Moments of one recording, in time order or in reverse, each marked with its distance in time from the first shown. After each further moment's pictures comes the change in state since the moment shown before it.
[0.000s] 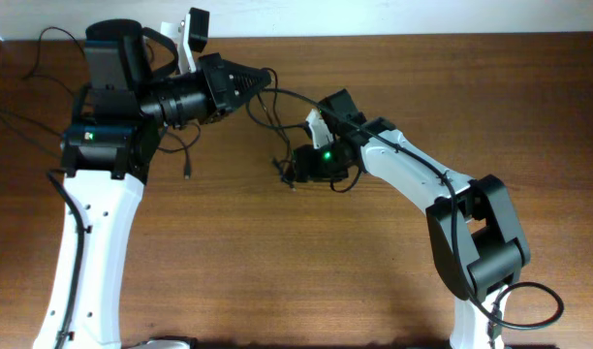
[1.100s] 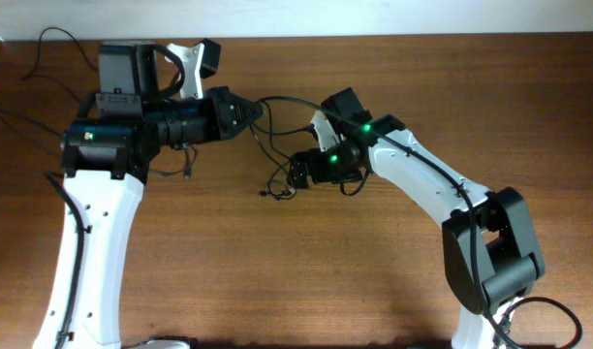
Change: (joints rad) left arm 0.000 0.000 0.000 -0.288 -0.134 0.364; right arm 0.003 -0.081 0.001 -0.116 0.056 -0.103
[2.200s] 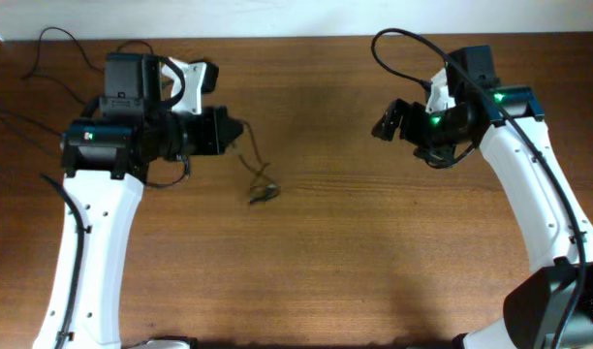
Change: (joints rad) left arm 0.000 0.000 -0.002 -0.163 -0.245 0.204; right arm -0.368 -0.267 0.085 -0.316 0.027 0.179
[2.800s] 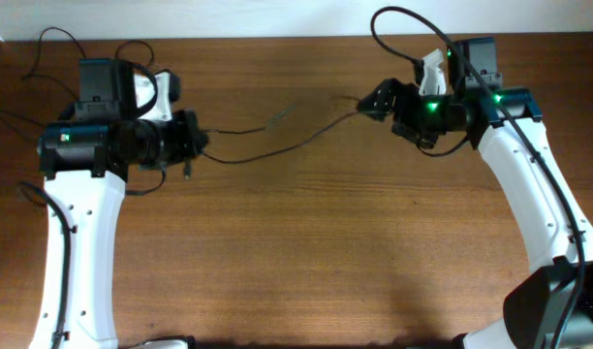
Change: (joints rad) left arm 0.099 0.000 0.000 -0.113 -0.134 -0.070; right arm -0.004 -0.002 -0.013 0.235 -0.182 0.083
